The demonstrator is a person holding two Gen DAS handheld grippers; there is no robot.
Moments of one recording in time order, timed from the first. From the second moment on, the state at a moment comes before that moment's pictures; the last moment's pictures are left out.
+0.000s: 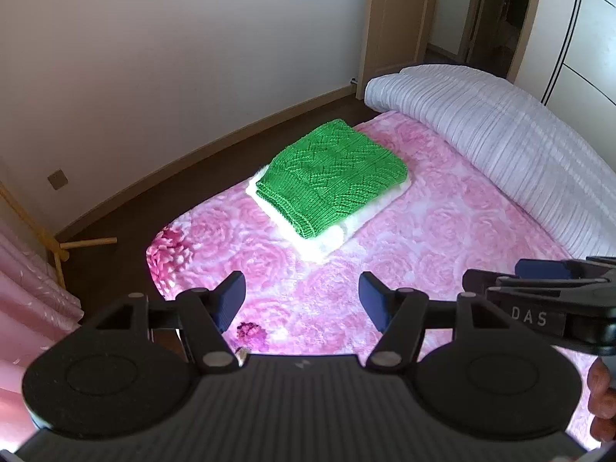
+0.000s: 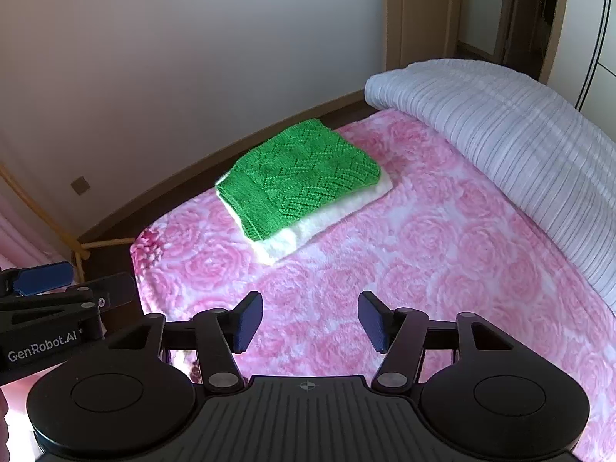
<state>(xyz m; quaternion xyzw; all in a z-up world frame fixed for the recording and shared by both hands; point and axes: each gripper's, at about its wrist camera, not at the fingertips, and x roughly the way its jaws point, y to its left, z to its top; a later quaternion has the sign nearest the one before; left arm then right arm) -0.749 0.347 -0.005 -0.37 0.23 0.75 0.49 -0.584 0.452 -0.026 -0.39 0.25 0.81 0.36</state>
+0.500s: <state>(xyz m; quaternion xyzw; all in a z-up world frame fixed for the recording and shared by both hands) -0.750 0.379 -0.024 -0.39 0.25 0.74 0.49 -0.592 0.485 -0.051 -0.44 0.26 0.78 0.37</state>
